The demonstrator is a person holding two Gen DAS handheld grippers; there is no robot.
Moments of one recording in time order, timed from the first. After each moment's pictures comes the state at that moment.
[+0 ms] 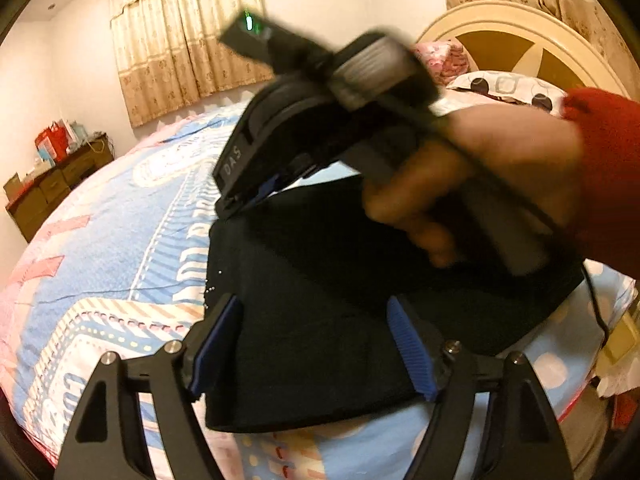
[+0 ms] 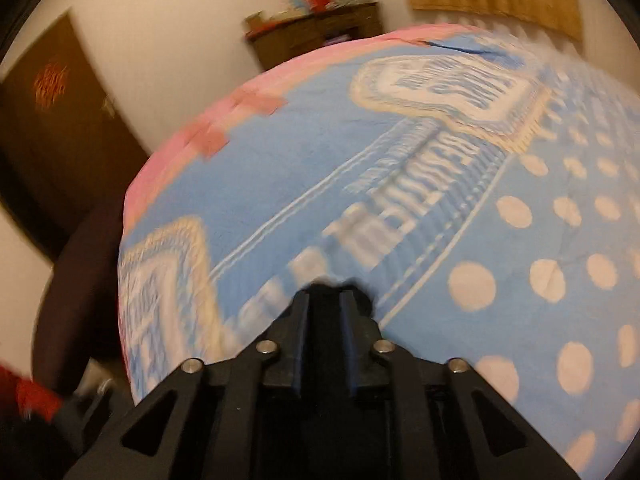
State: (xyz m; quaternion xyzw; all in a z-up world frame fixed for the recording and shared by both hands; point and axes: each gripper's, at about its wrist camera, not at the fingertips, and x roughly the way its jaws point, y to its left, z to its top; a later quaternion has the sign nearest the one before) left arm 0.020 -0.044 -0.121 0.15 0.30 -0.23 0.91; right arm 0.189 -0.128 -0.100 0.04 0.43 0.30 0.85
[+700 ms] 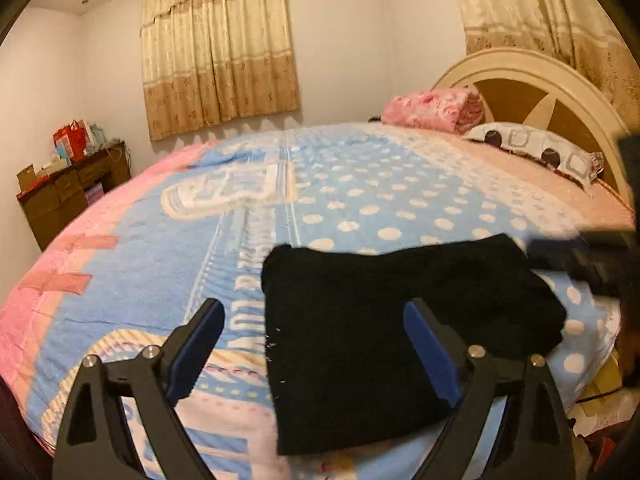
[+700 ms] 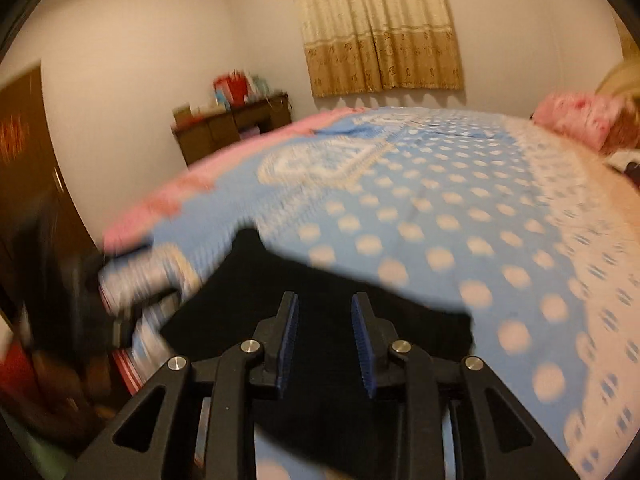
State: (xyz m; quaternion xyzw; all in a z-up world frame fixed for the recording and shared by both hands) left arm 0.032 -0.017 -0.076 0.09 0.27 -0.22 0.94; right arm -0.035 -0.234 -0.051 0.03 0.30 0.12 0.95
